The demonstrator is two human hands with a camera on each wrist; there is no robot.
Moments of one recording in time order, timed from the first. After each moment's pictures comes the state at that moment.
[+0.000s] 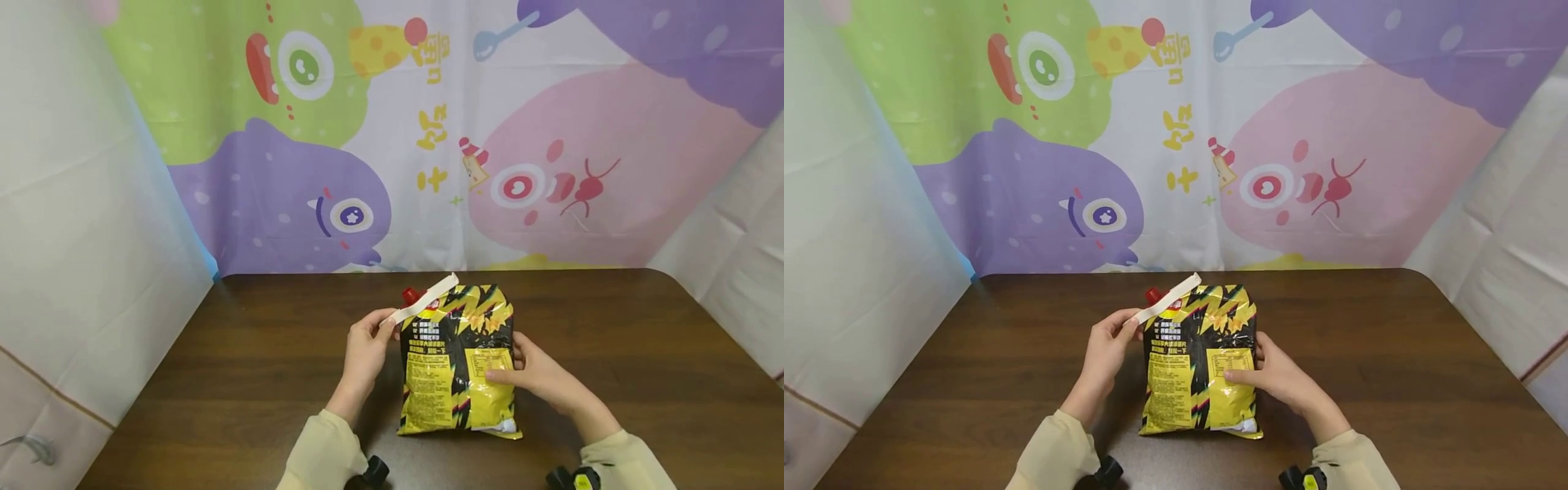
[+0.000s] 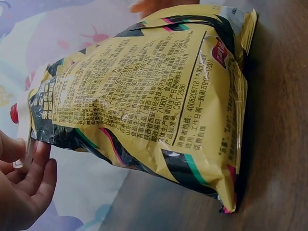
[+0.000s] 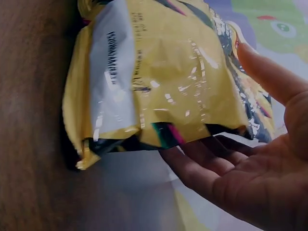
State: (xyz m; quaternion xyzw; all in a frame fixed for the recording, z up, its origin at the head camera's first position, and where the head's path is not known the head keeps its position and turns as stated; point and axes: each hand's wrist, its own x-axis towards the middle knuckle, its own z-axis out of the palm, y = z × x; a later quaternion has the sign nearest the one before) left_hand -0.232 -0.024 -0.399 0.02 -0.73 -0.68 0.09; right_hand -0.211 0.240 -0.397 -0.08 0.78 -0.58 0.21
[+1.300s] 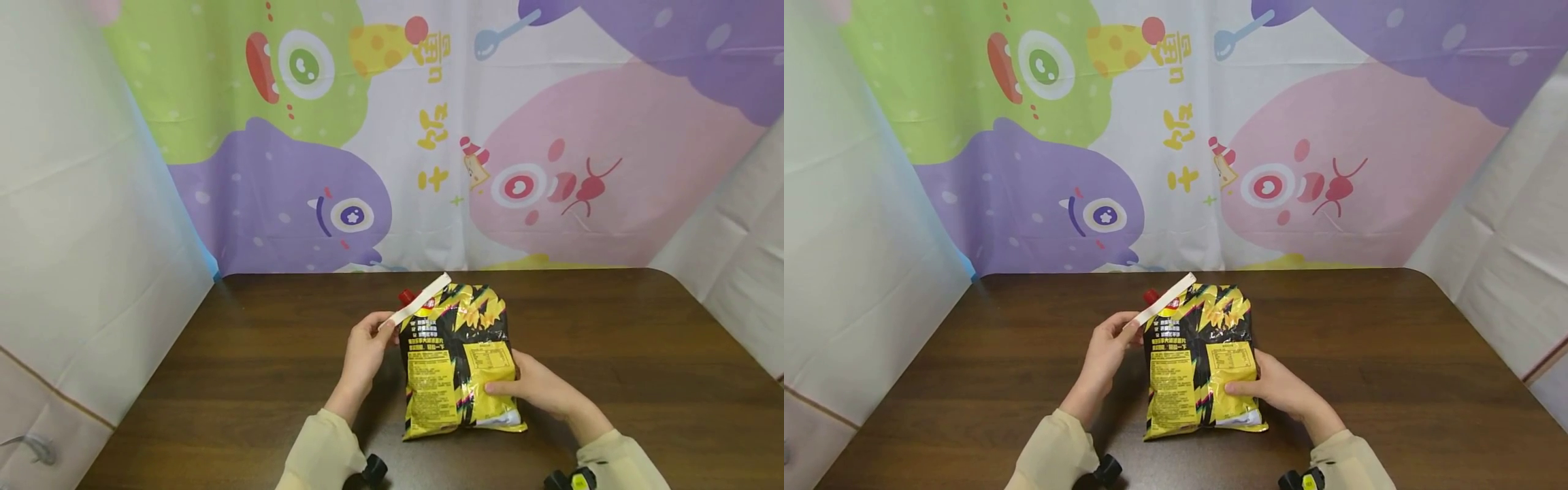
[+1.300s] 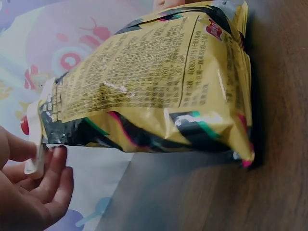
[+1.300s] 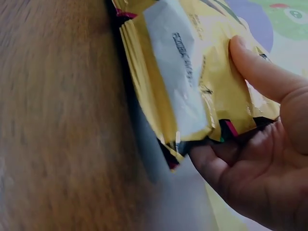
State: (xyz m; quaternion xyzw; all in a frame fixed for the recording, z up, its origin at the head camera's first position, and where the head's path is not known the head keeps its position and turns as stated) left_hand -0.237 -0.026 -0.409 0.04 -0.71 -0.70 0.05; right_hand -0.215 0.246 -0.422 -0.17 0.76 -0.57 0.26
